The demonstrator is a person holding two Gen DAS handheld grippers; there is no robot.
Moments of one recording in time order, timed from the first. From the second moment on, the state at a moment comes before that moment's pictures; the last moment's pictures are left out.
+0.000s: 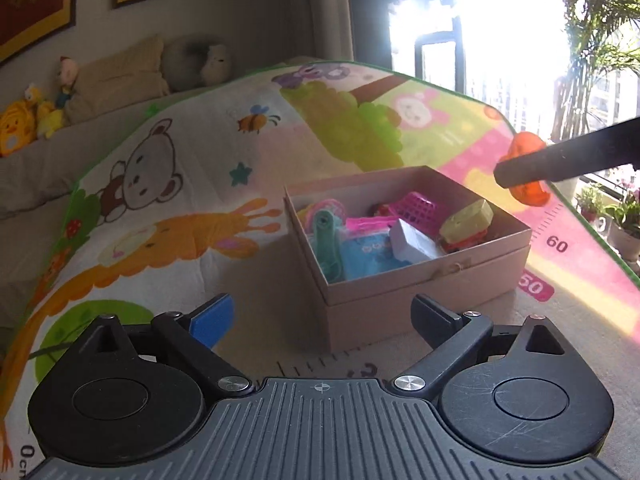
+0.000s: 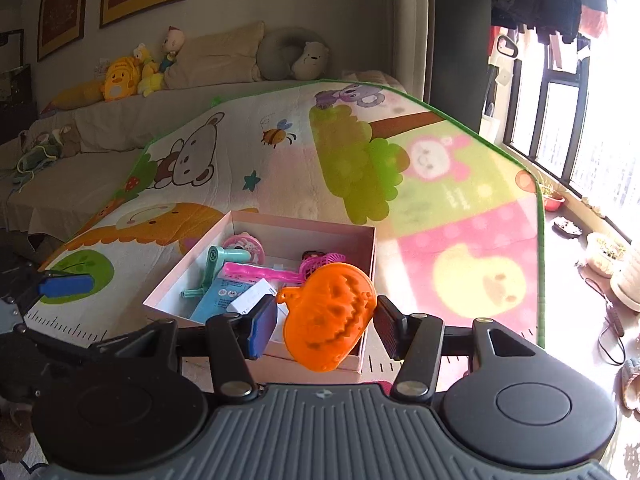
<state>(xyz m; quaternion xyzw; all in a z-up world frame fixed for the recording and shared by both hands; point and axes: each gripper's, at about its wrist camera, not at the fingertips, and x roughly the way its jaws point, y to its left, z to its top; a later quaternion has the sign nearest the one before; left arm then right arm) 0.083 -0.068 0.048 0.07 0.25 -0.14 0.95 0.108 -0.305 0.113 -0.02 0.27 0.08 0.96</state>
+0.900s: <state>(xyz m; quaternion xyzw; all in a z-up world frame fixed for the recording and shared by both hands) 0.062 -0.029 0.030 0.04 0.29 -0.10 0.95 0.169 -0.288 0.054 0.00 0.34 0.03 0.94</state>
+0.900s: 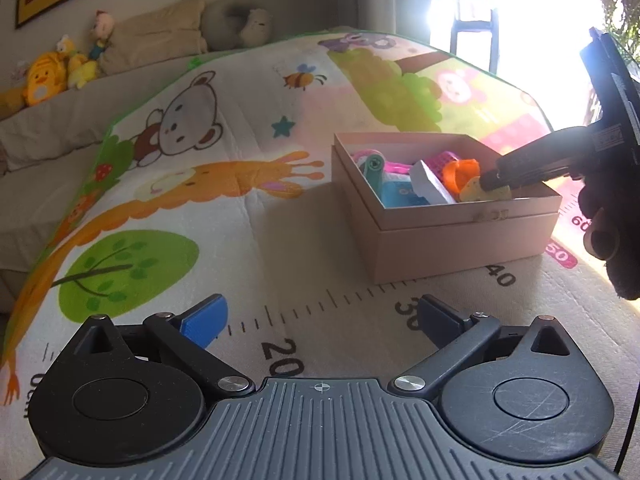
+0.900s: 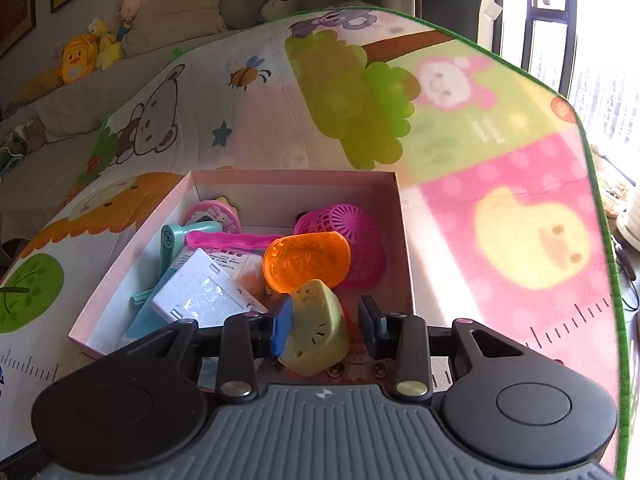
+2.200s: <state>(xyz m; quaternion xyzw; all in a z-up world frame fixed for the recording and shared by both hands) 0.057 -0.033 0.016 0.05 0.33 -0.08 0.94 0.071 -0.279 0.088 -0.03 0.25 0.08 0.96</state>
